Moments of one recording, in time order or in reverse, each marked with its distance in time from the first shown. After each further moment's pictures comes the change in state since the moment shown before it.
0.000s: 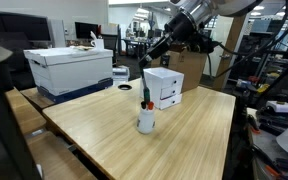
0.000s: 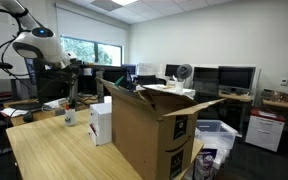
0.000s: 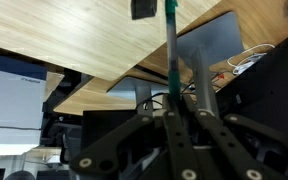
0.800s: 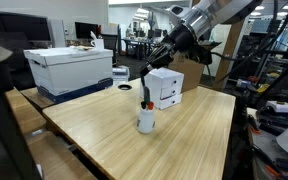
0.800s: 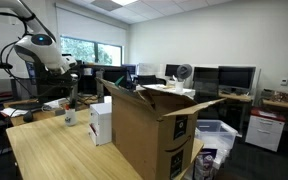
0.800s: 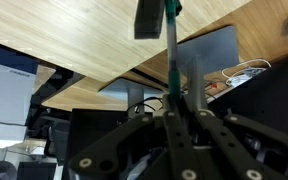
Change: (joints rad) arm 0.001 0.045 0.003 0.011 0.248 -0.003 -0.352
